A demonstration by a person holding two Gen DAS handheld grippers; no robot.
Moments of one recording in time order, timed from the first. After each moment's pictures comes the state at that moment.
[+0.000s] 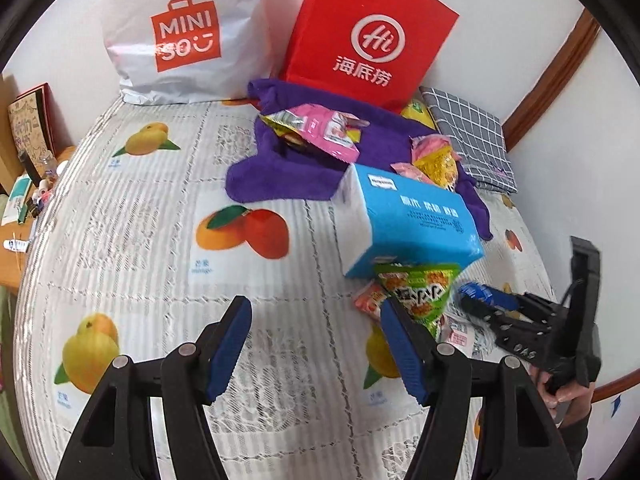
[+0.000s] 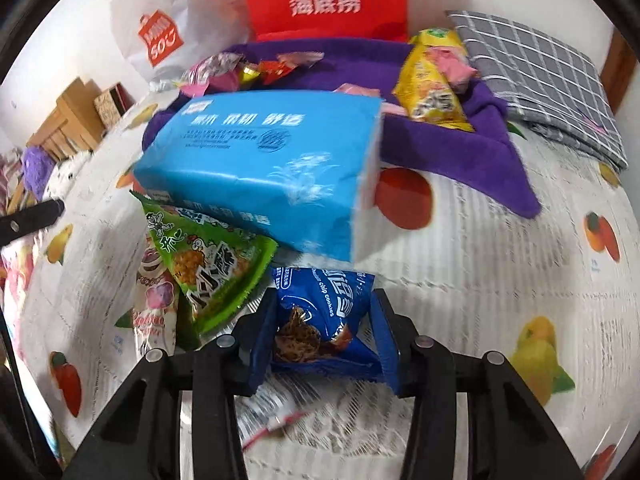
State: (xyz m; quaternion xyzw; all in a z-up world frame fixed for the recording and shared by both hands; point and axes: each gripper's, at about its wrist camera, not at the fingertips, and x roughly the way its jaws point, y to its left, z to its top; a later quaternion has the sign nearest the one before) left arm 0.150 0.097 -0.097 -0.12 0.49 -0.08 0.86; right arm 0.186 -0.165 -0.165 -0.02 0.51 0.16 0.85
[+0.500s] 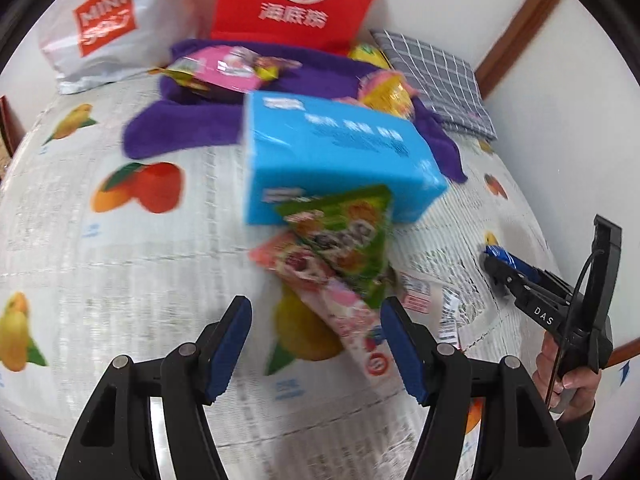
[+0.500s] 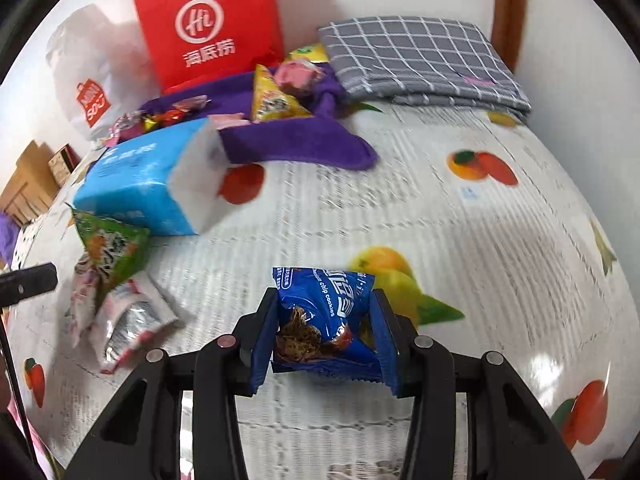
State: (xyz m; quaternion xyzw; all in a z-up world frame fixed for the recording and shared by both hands) left arm 0.150 0.011 -0.130 -0.09 0.52 -0.13 0.84; right arm 0.151 -0.264 -0.177 0.03 0.46 0.05 0.88
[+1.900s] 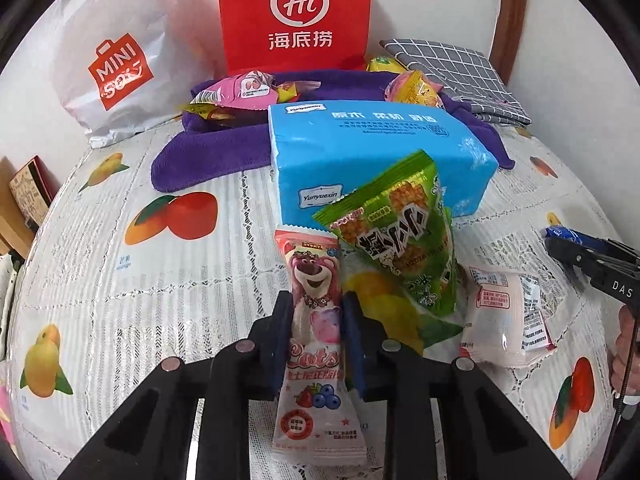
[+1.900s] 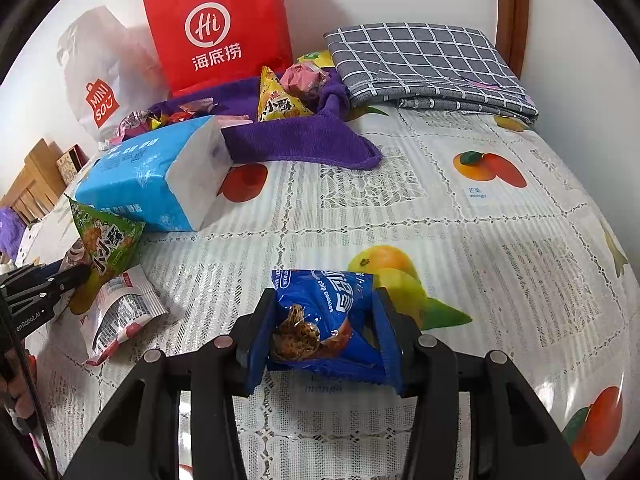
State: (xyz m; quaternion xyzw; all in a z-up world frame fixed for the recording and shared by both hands) left arm 0.145 0.006 -0.150 0.03 0.45 -0.06 0.89; right arm 0.150 -0.266 -0.184 0.03 0.44 0.07 0.89
